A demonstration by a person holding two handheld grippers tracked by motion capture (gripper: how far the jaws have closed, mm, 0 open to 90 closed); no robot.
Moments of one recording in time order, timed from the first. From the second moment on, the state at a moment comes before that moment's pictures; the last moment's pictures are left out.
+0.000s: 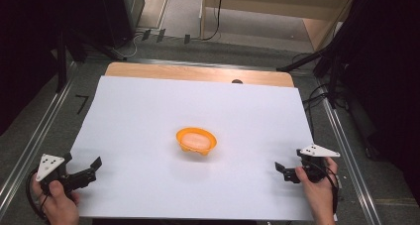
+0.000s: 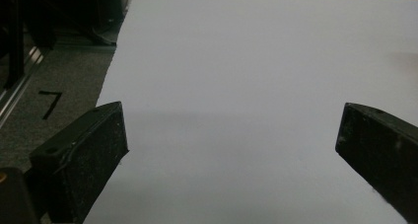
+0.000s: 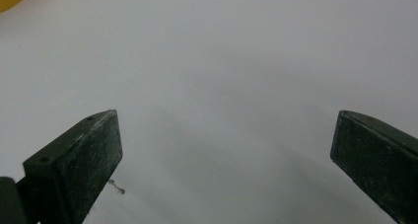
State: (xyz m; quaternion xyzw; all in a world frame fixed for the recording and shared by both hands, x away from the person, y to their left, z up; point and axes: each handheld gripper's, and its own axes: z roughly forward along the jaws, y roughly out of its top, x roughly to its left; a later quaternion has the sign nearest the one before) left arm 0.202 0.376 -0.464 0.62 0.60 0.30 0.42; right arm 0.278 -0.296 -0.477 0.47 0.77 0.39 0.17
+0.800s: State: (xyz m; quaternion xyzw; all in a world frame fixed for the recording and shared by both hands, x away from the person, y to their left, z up) left arm 0.202 0.376 -0.464 0.62 0.59 0.30 0.42; right arm 0.242 -0.343 -0.487 0.51 0.73 0.41 0.20
